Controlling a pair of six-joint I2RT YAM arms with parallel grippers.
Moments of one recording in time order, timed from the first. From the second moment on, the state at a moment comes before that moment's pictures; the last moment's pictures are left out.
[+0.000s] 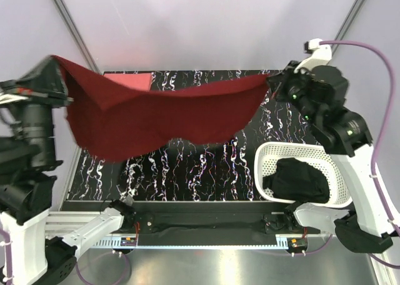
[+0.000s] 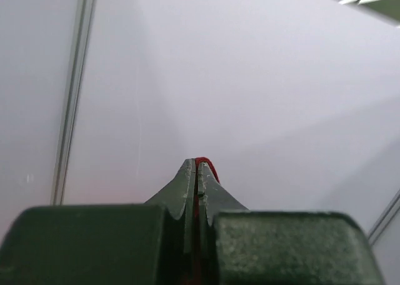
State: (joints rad) left arm -0.47 0.84 1.72 -0.36 -0.49 -0.10; right arm 0.50 1.16 1.71 -0.74 0.22 0.39
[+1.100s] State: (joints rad) left arm -0.08 1.90 2.46 0.36 -0.45 0.13; right arm 0.21 2.15 2.68 -0.22 0.15 0.22
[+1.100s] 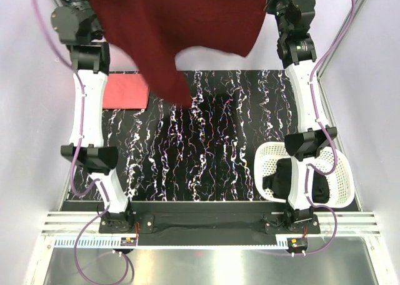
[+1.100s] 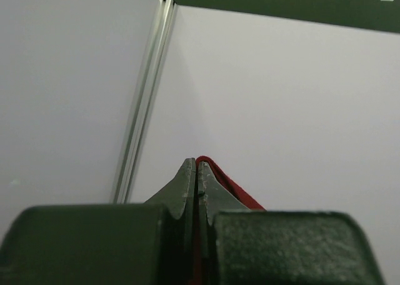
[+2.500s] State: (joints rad) left arm -0.07 0.91 1.25 0.26 -0.35 -0.04; right arm 0.25 1.46 1.55 -0.26 -0.15 0.54
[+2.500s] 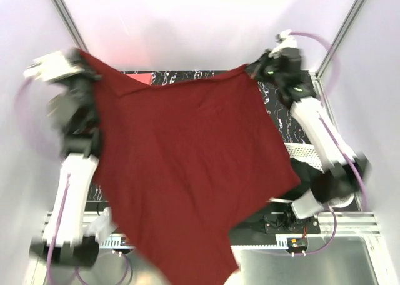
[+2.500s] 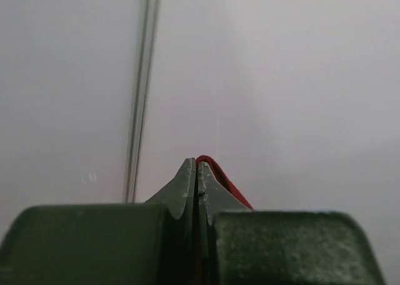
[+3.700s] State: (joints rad) left arm -0.01 1.96 1.52 -0.09 -0.38 -0.28; right arm 0.23 2.81 2.58 0.04 -0.14 0.61
